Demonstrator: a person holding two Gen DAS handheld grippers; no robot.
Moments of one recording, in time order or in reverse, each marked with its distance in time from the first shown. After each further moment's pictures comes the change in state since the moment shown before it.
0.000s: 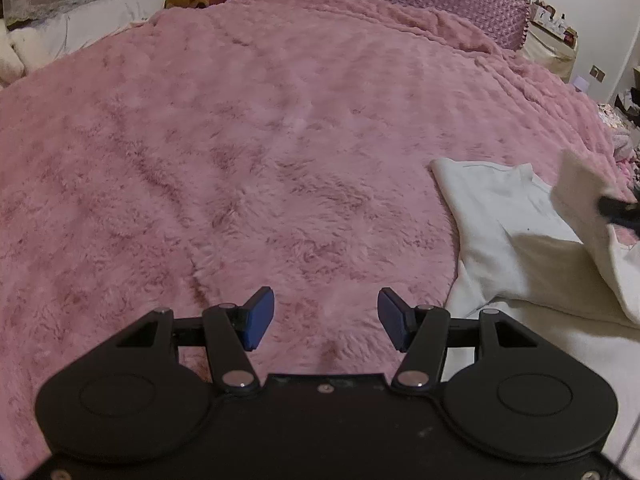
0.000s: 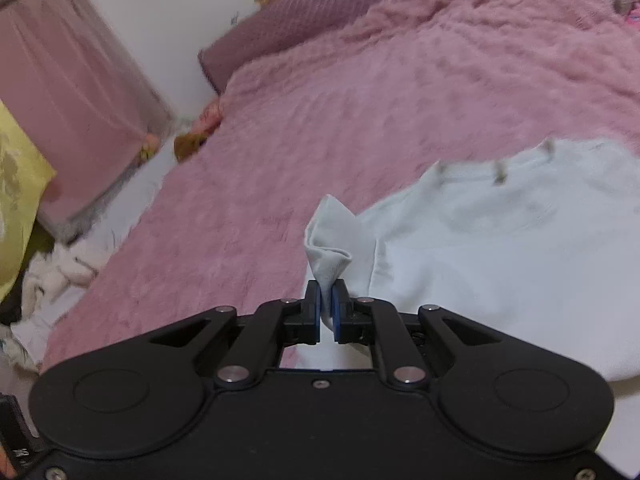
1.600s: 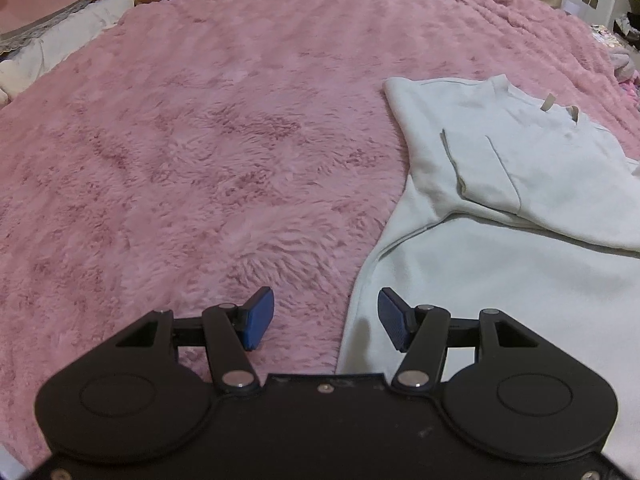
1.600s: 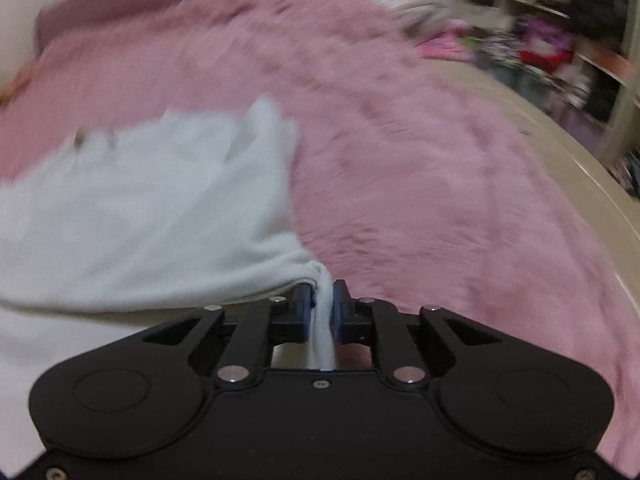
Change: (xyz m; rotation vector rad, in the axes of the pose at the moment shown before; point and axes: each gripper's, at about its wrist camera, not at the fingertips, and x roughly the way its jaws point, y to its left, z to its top) left arm 0.023 -0.087 -0.044 0.151 0.106 0.091; right arm -0.148 -0.236 -0.039 -0.072 -0.054 -0.663
